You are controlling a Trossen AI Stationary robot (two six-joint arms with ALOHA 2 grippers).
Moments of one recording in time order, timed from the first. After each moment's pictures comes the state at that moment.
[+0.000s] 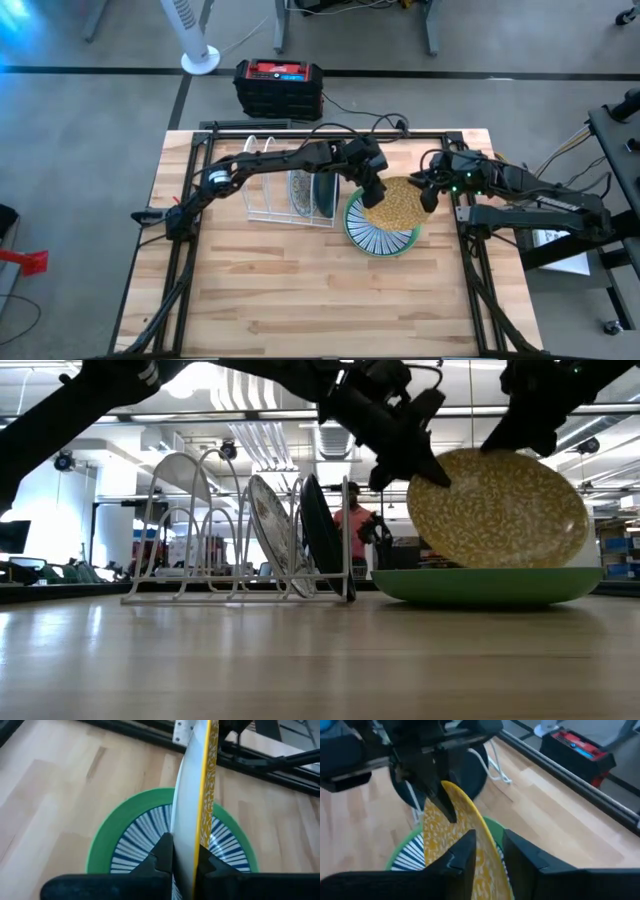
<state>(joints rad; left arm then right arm) 0.21 2.29 2.15 -0.56 0.23 -0.14 -0.29 0.62 0.68 -0.64 0.10 0.24</state>
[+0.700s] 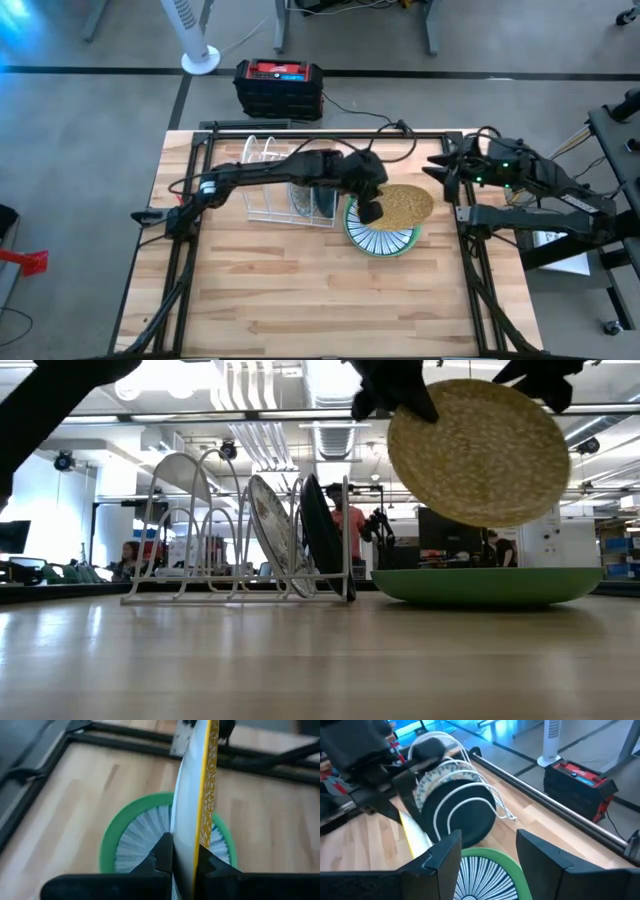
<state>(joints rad) 0.06 2.22 2.35 -0.88 -0.11 -0.14 -0.29 0.56 0.91 -0.76 0.10 0.29</state>
